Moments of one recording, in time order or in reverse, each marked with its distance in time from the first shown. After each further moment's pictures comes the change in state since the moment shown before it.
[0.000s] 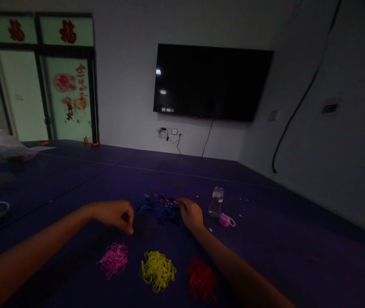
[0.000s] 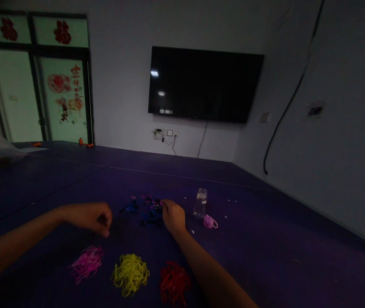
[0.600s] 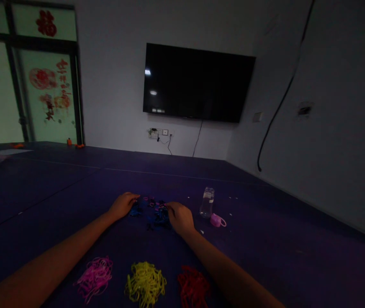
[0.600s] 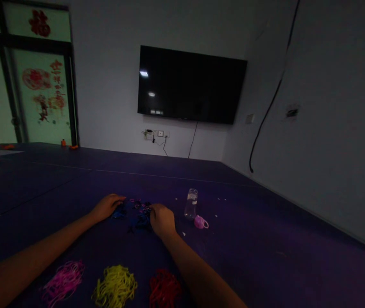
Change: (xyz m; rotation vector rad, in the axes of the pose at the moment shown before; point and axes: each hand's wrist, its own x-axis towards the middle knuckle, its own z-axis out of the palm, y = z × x) left_hand 0.106 -0.089 0.016 0.357 0.750 -0.064; right_hand 0.001 -0.005 0.000 -0.129 -0.119 -0.013
